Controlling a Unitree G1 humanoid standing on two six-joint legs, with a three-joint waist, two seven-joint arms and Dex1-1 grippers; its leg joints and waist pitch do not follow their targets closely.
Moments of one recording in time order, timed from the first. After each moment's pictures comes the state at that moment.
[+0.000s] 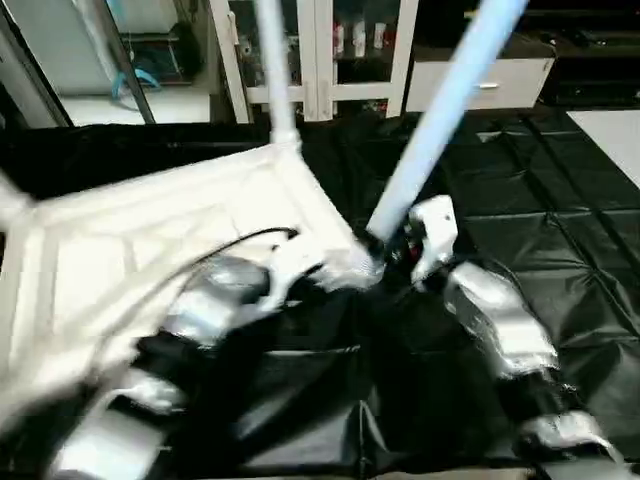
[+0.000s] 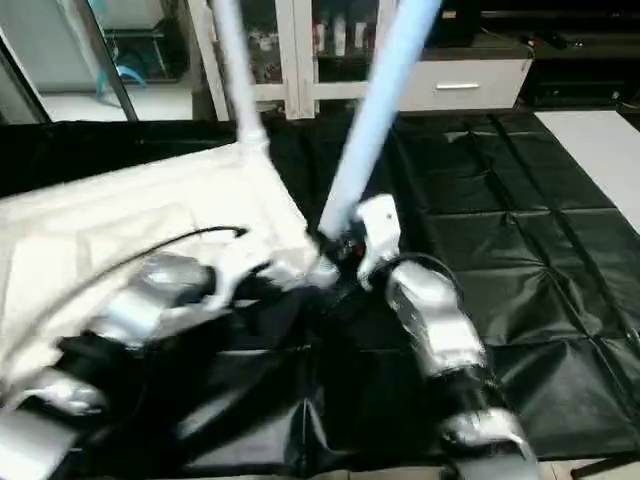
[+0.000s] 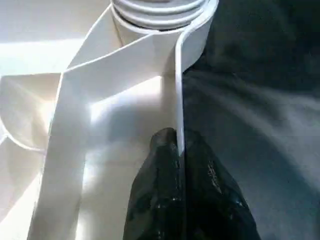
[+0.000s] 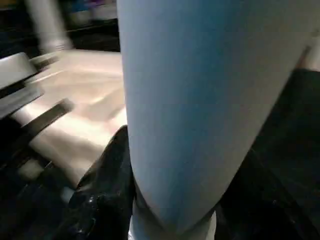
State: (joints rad) left arm -0.61 0.33 -0.33 0.54 0.12 0.25 -1.03; right arm -0.41 -0.25 0.11 0.39 0.26 0.11 0.74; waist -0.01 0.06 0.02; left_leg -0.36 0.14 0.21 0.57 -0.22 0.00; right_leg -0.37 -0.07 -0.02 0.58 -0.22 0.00
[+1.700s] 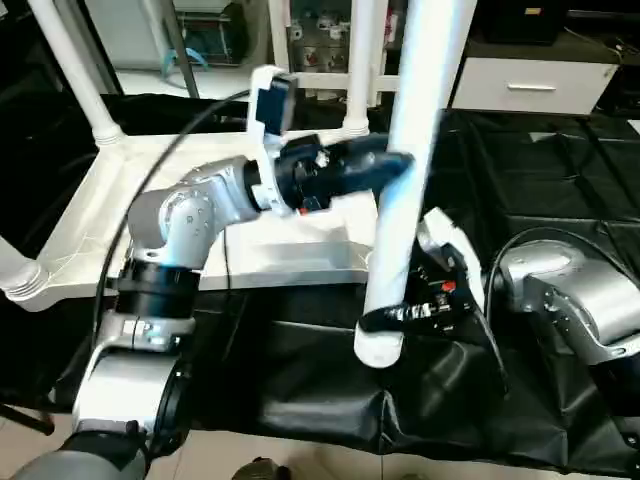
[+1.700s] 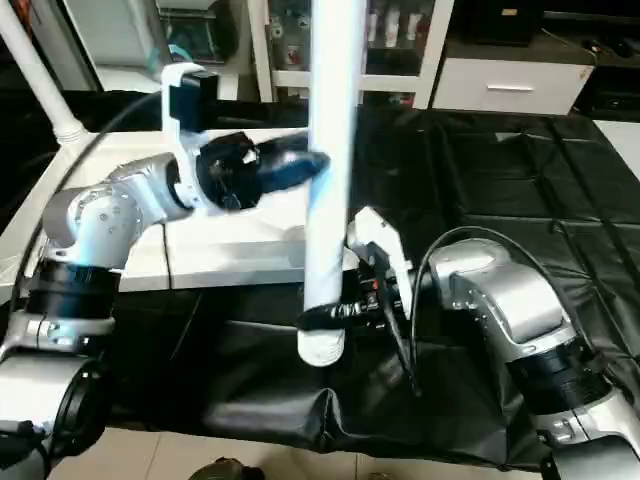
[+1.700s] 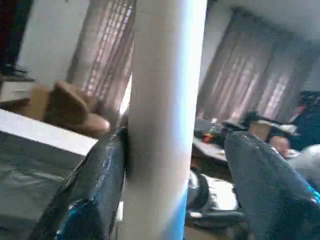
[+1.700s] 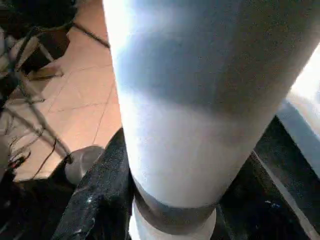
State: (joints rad) left arm -0.83 0.22 0.05 0.21 -0.78 0.85 -1.24; right arm -0.52 -0.64 0.30 -0.04 0.49 0.69 1.30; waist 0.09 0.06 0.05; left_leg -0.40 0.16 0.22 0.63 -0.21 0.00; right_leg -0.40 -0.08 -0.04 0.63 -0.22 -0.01
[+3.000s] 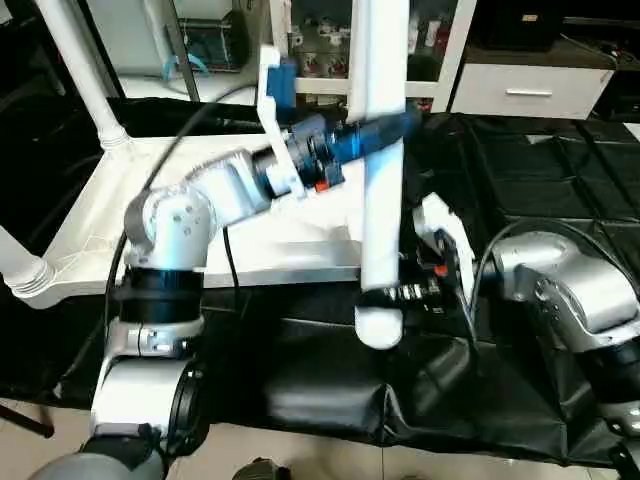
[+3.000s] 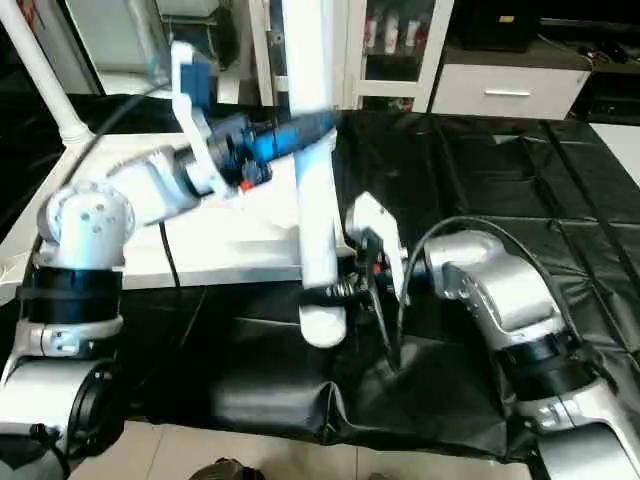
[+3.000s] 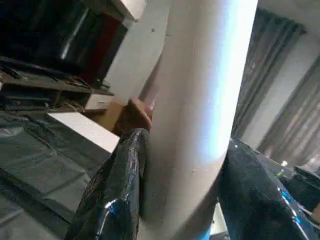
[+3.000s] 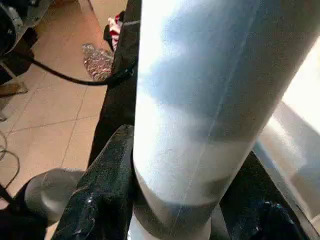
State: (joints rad) left arm -0.88 0.12 0.17 0.17 -0.81 0.91 -0.73; right arm -0.57 -0.55 0.24 0.07 0.44 0.65 1.20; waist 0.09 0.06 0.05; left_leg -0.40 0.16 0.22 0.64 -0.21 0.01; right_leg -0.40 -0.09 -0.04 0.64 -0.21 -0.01
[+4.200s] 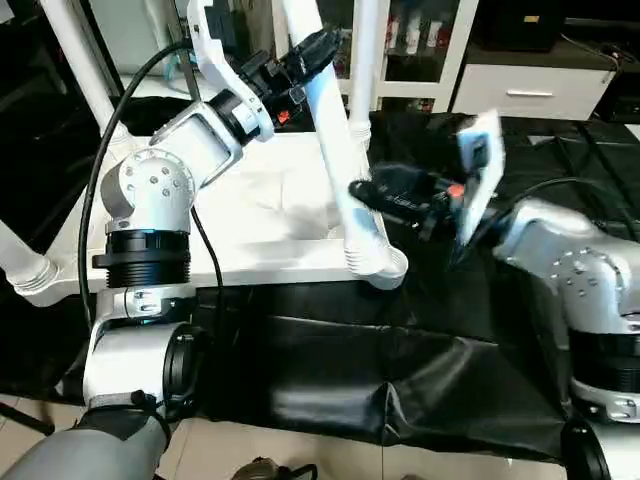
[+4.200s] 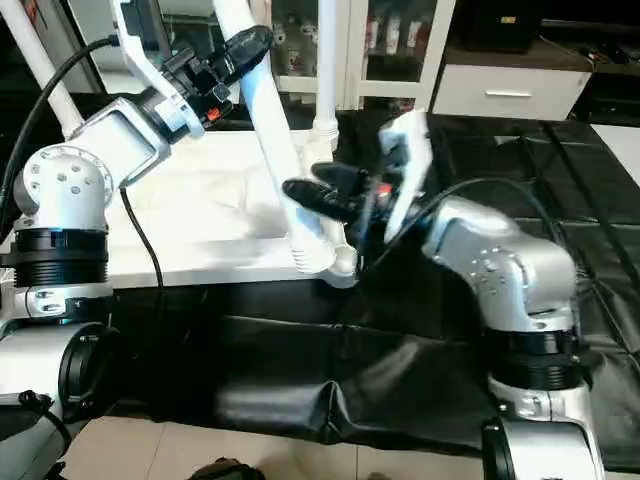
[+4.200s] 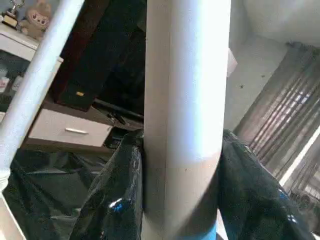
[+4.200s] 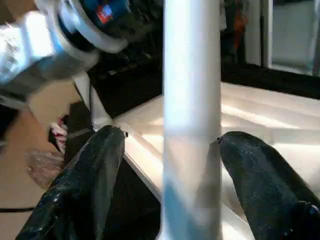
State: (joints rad) left arm -0.99 0.15 0.31 0.34 -0.73 0.73 -0.46; right arm -0.60 -0.37 -0.05 -0.07 0.62 0.86 0.74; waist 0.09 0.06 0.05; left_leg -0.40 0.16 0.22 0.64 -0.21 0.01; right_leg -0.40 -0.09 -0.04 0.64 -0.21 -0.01
